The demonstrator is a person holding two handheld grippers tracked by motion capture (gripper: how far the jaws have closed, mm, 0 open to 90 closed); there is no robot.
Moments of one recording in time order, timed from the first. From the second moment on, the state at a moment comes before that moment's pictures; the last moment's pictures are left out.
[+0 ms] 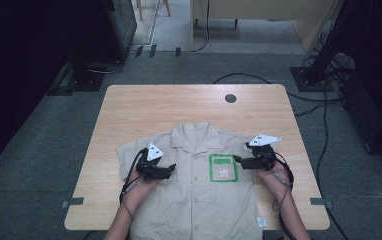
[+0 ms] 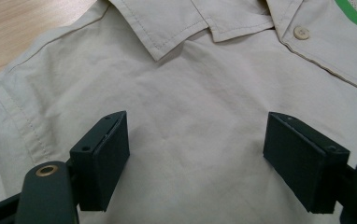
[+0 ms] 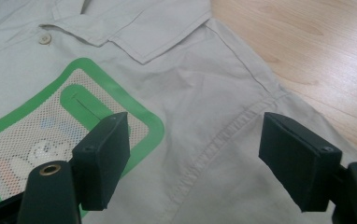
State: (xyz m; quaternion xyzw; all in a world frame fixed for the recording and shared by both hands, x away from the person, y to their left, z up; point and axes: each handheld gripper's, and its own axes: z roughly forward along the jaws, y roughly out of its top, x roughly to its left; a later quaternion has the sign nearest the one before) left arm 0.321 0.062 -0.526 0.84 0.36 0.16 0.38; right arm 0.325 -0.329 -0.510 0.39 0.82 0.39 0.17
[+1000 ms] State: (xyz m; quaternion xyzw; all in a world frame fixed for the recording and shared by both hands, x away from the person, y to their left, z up) left arm 0.321 0.062 -0.526 0.84 0.36 0.16 0.38; right arm 0.332 -0.344 -0.508 0.39 0.81 0.39 0.18
